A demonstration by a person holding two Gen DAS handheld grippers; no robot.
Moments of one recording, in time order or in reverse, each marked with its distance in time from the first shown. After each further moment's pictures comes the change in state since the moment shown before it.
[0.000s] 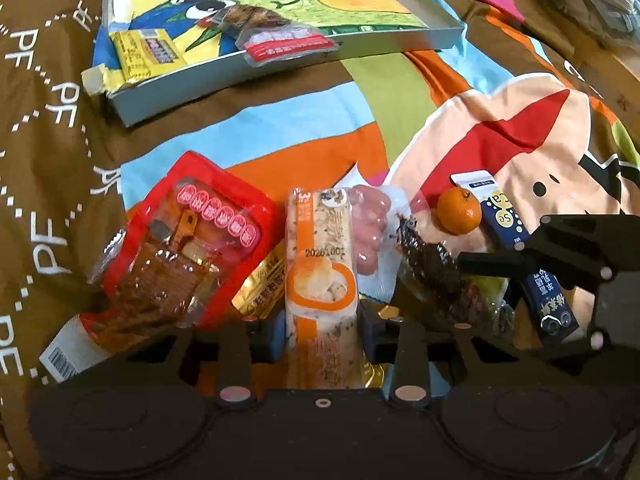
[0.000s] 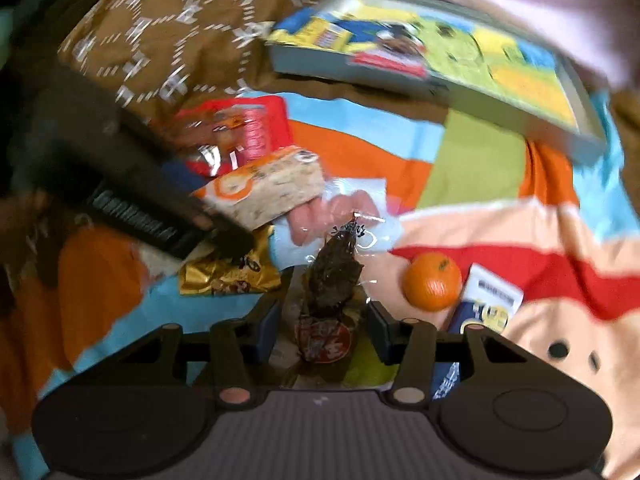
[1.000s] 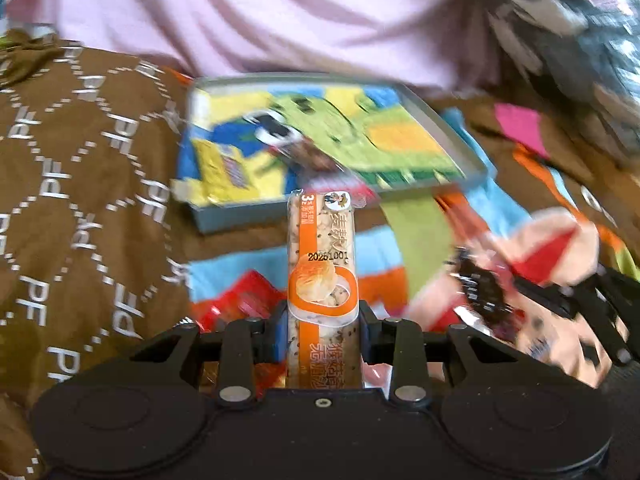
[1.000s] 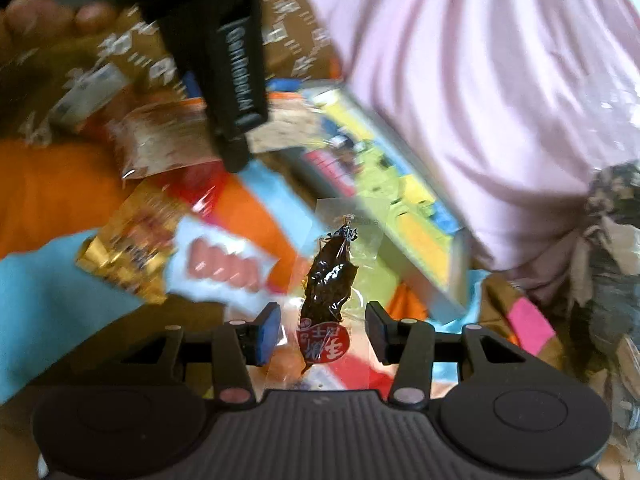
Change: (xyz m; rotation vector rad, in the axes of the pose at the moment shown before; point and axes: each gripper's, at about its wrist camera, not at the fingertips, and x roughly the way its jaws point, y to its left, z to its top) left arm -0.058 0.001 0.012 -0.178 -0.362 0.119; right arm -0.015 0.026 0.002 -0.366 -0.250 -0.510
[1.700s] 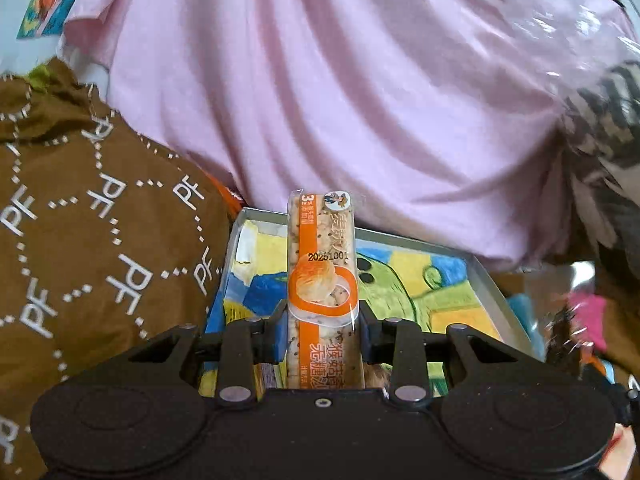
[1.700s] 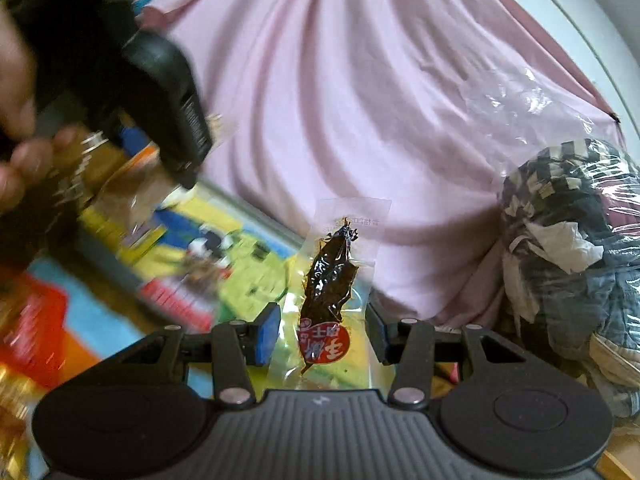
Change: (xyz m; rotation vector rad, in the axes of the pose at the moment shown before) left arm 0.057 0.044 0.094 -0.224 -0.344 0.074; right arm 0.063 -0.055 0.049 0.278 -0.216 -0.260
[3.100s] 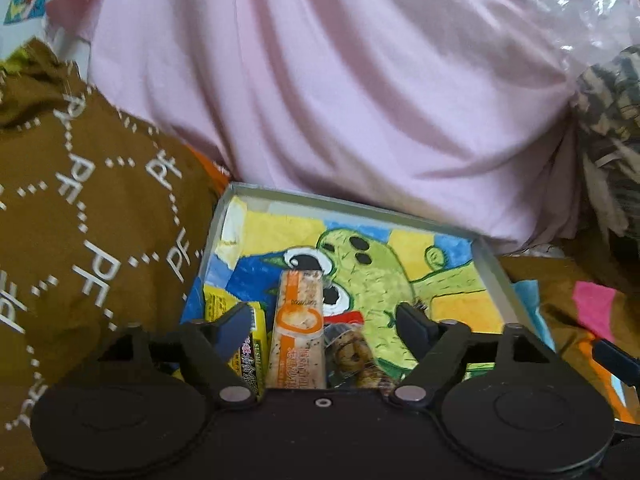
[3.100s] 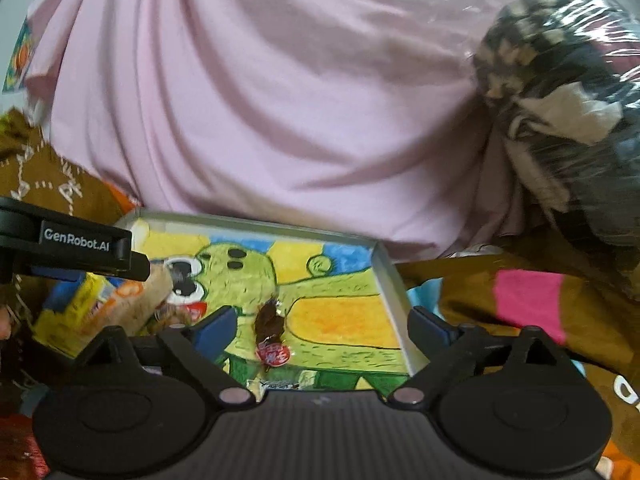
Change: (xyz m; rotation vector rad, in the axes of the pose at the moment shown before) left arm 0.013 -0.017 0.001 0.022 0.078 0.015; right arm 0.043 -0.060 0.013 0.412 0.175 0.091
